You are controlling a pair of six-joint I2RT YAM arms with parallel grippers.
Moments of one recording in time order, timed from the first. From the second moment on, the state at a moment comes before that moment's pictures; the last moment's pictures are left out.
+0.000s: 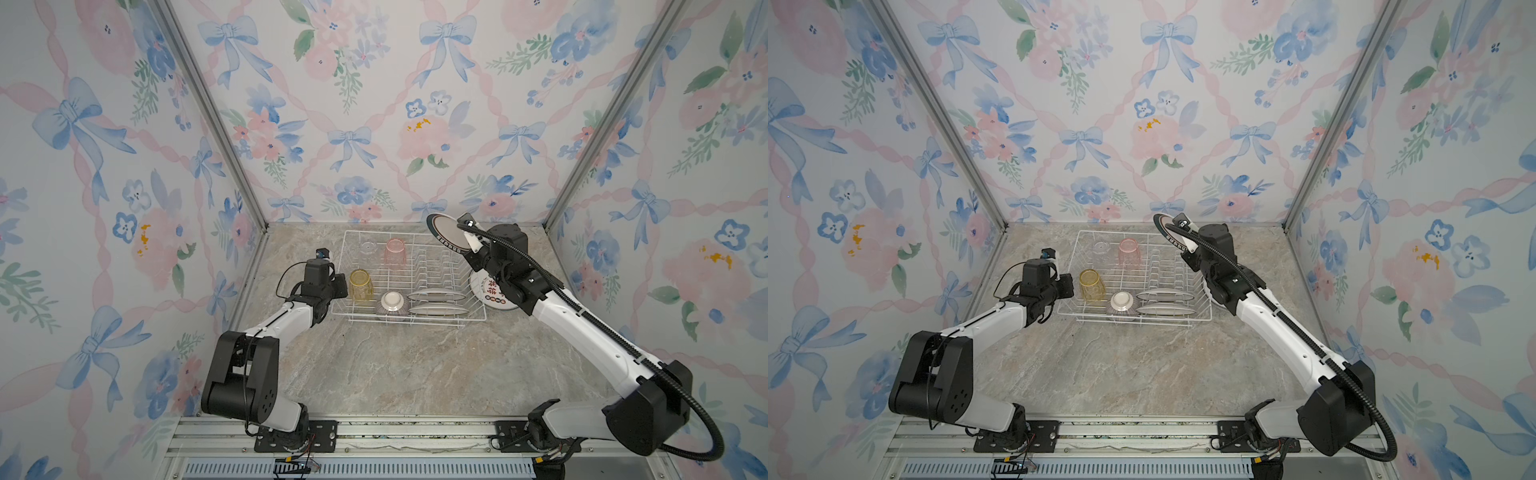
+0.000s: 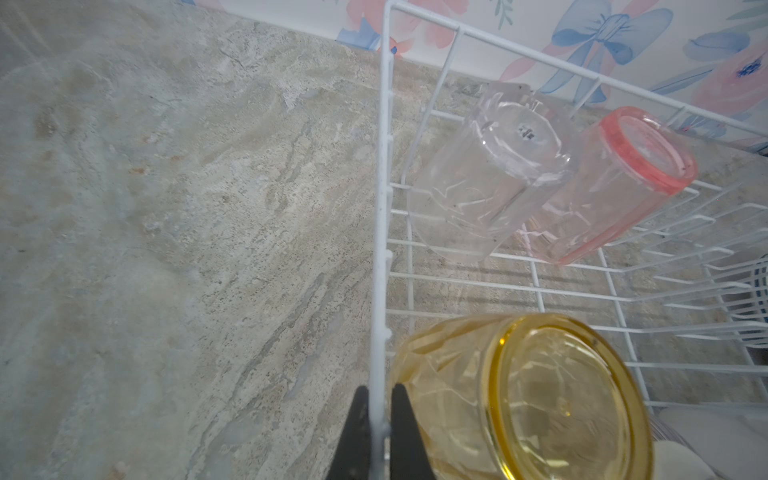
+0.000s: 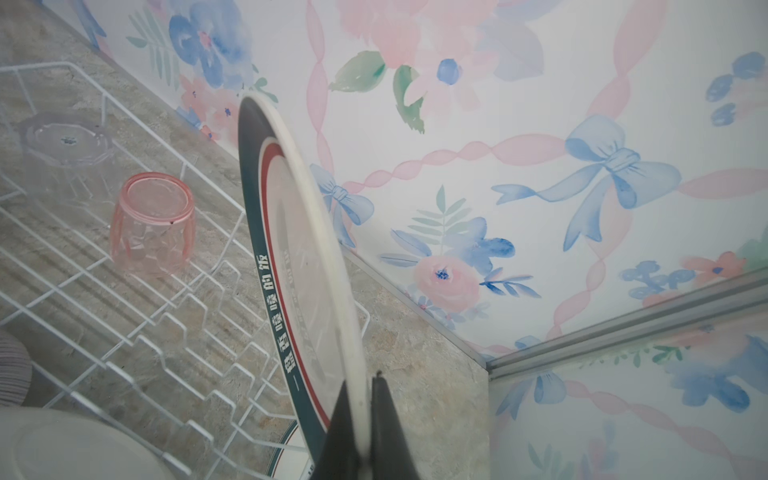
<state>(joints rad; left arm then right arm) -0.17 1.49 0.78 0.05 0.03 -0.28 0.46 1.34 1.22 -0.21 0.30 -0.44</state>
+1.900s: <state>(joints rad) -0.17 1.49 0.78 0.05 0.03 -0.28 -0.35 1.63 0.73 0.08 -0.60 0.76</state>
